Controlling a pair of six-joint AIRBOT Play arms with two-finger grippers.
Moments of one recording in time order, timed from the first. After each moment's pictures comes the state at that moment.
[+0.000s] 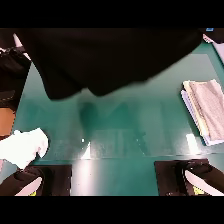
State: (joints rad) left arm -0.25 -0.96 1.66 1.32 -1.09 -1.25; right arm 0.18 -0.99 1.80 -1.39 1.37 1.62
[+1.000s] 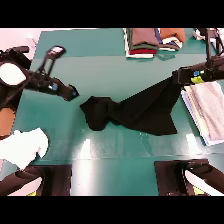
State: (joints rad) left arm -0.24 -1.13 1.21 1.21 -1.12 -1.31; right arm 0.18 -0.97 1.34 -1.44 1.34 1.67
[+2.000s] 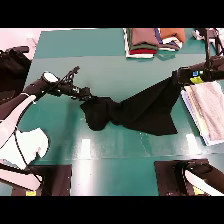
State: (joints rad) left arm -0.19 -1.63 1.22 0.69 -0.98 -1.17; right arm 0.18 -0.97 1.33 -1.44 1.33 1.67
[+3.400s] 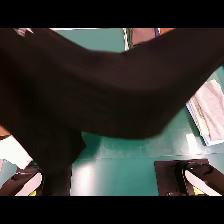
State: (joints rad) left arm 0.08 -0.96 1.89 1.07 -1.14 -1.29; right arm 0.18 -0.95 1.98 -1.59 1.46 1.64
